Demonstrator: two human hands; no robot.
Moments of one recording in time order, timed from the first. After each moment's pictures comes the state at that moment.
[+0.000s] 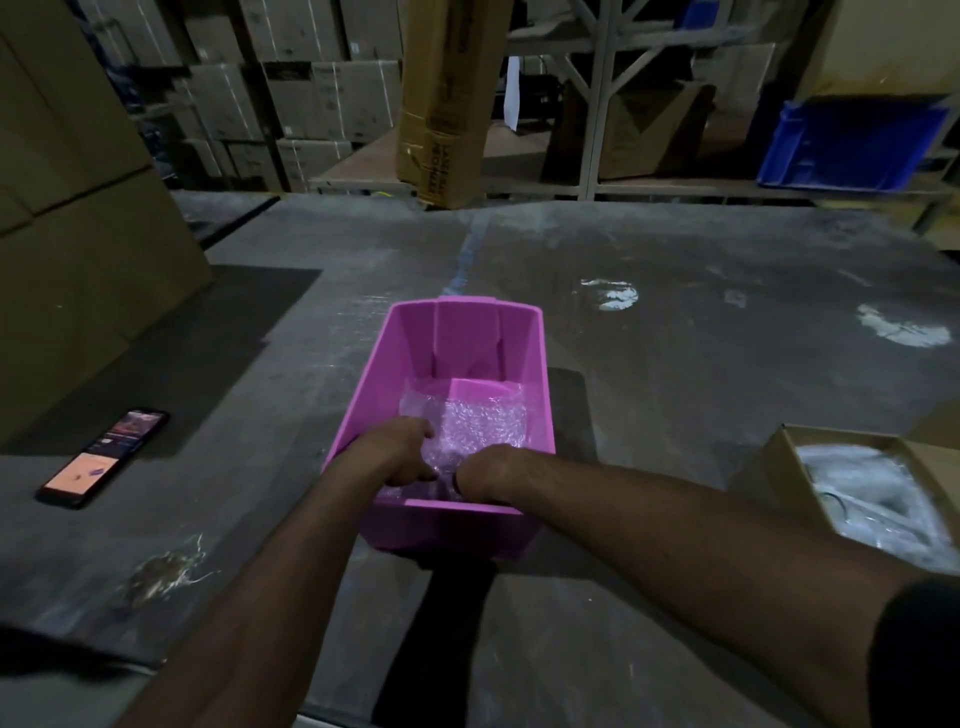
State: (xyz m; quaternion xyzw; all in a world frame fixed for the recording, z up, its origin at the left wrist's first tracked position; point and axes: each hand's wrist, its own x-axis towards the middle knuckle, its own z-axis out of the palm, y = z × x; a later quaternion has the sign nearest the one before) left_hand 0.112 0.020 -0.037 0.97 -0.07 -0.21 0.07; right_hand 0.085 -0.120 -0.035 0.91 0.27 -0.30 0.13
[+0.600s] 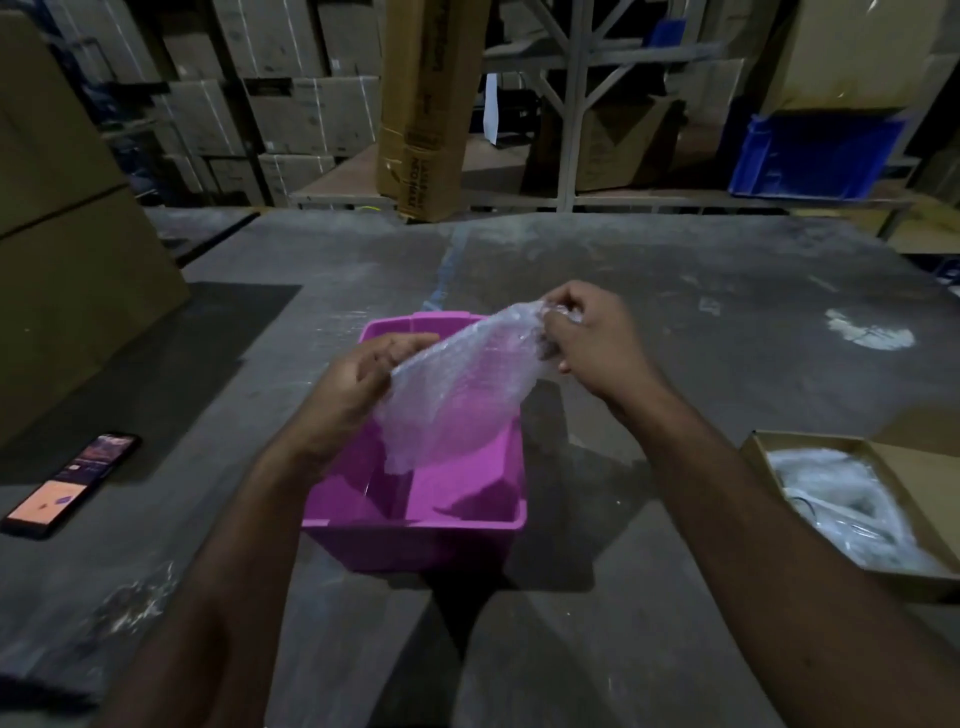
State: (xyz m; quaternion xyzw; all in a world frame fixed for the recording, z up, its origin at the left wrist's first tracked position) left_hand 0.072 0.013 0.056 0.76 -0.19 -0.03 0.62; right_hand 0.079 -0.237 0.078 0.82 0.00 0.16 -0.55
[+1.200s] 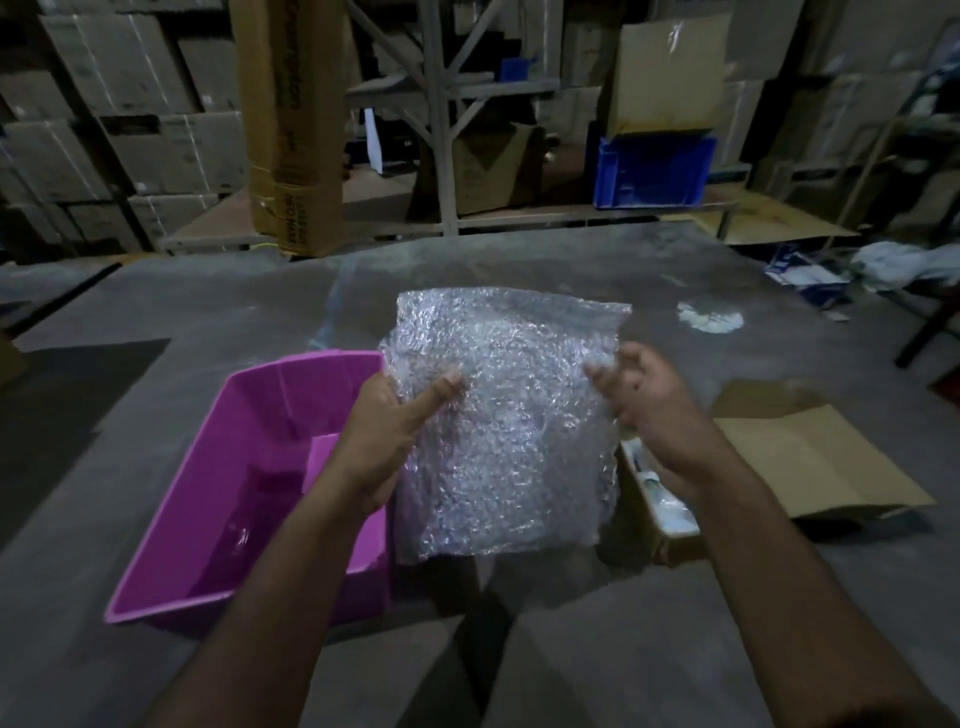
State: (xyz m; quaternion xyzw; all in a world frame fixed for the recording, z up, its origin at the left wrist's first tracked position) left_hand 0.060 -0.152 0.054 0.68 -0.17 -0.11 0.70; right_hand -0.026 -0.398 0.055 0.69 -0.13 0.12 -0.70
